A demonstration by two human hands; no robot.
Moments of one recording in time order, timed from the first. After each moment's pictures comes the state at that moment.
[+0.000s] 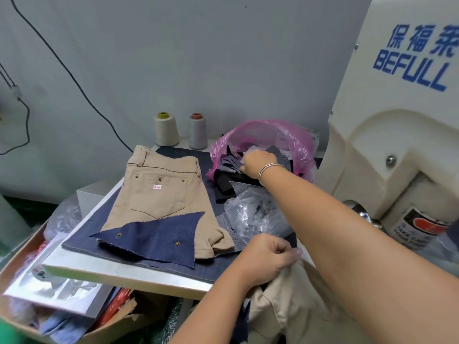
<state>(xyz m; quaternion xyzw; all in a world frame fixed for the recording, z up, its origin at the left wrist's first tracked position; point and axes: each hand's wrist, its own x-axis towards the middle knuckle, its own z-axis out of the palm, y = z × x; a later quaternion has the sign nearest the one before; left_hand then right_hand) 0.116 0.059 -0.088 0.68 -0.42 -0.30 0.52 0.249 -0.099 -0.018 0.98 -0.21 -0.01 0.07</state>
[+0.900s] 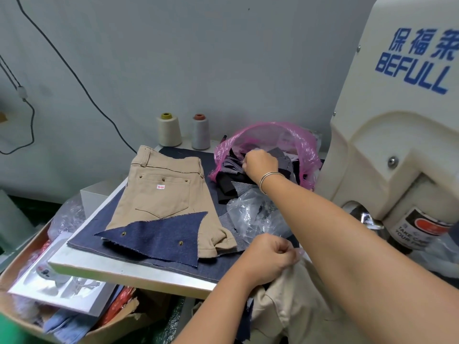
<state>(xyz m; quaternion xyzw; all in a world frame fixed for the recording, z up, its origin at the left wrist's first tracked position) 0.115 0.060 -0.088 0.69 -0.41 -0.30 0.51 0.242 -0.089 -0.027 0.96 -0.24 0.14 -0.03</state>
